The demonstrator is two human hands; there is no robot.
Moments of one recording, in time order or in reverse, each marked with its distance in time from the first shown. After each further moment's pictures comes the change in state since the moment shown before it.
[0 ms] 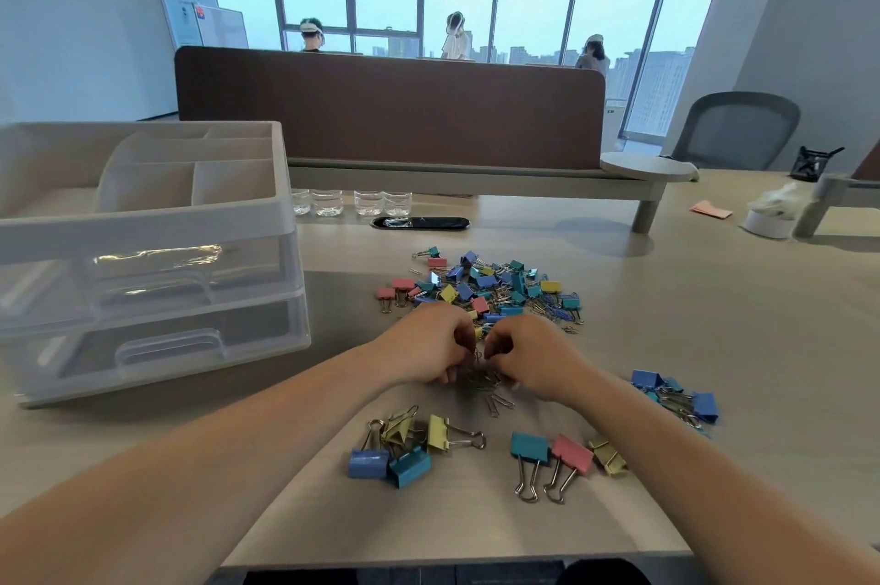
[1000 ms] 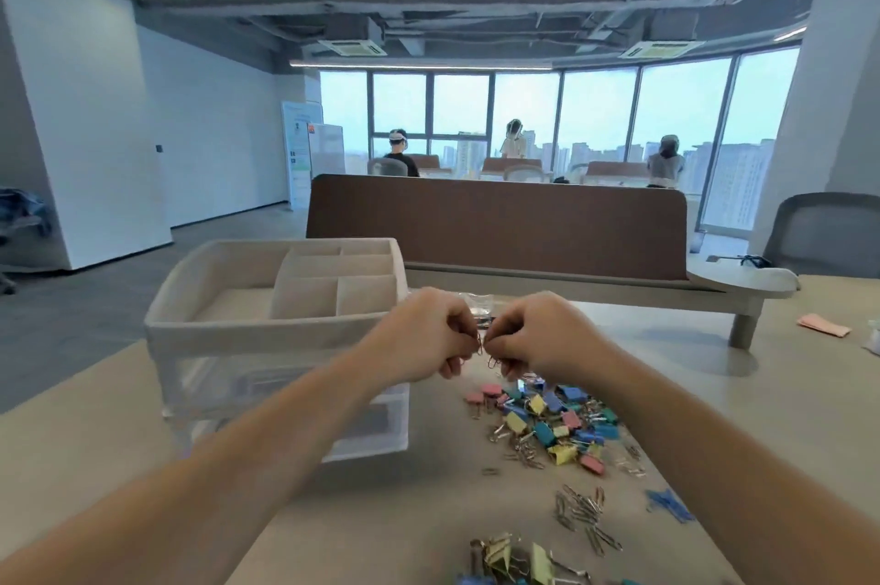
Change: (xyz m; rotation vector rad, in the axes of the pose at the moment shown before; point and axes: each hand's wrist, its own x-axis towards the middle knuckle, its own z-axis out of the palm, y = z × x) left_hand -0.076 -0.005 -0.156 -0.126 0.402 0.025; right_hand 0.030 -0.148 -0.094 0.266 0.080 -0.224
